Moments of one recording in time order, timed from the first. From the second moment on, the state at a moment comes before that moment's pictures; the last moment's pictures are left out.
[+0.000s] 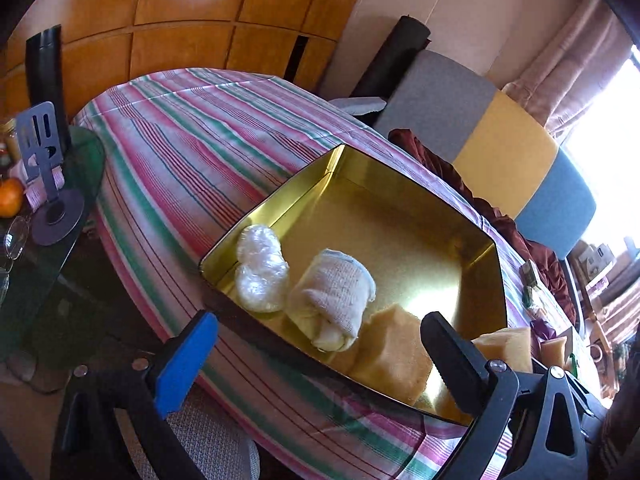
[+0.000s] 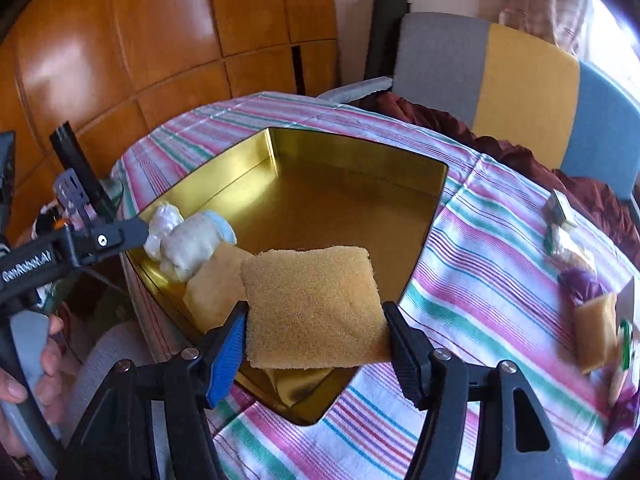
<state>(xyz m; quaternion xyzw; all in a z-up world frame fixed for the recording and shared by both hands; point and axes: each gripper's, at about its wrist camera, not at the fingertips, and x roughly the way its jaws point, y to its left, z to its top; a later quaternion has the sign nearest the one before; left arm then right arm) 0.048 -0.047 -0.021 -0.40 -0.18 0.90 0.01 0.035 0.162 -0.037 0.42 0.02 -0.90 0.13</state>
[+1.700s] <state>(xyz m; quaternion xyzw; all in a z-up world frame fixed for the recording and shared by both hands) 0.103 0.118 -0.008 -0.42 -0.03 0.88 0.23 0.138 0.368 -0.039 0.43 -0.09 -0.90 -0.07</state>
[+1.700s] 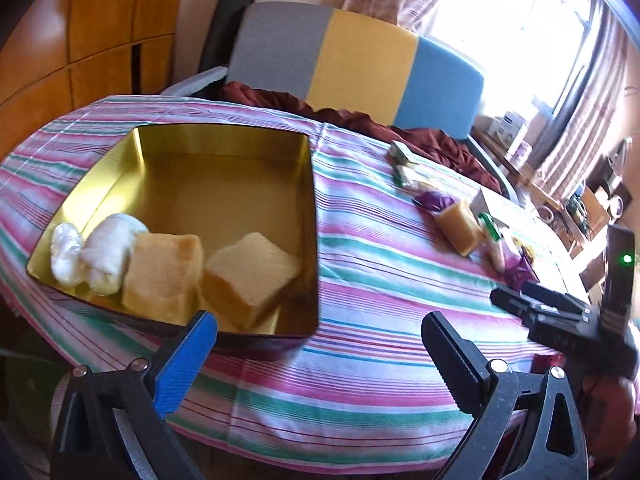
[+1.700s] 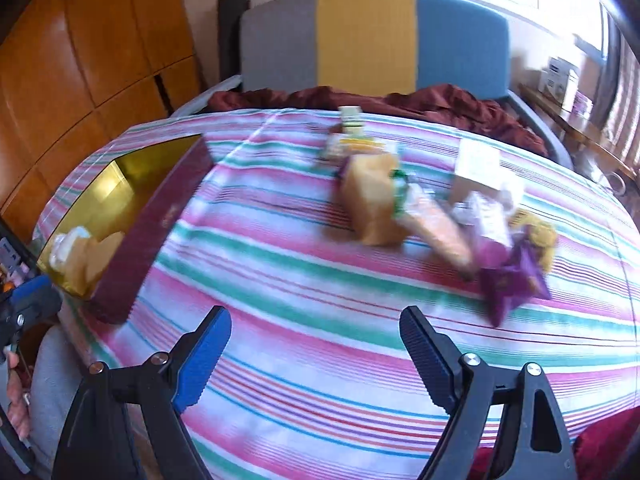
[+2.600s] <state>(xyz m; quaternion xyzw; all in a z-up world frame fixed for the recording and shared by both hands) 0.123 0.168 -0.023 -0.46 0.03 0.85 0.25 0.094 0.435 -0.068 0.50 -0.21 -0.84 0.04</state>
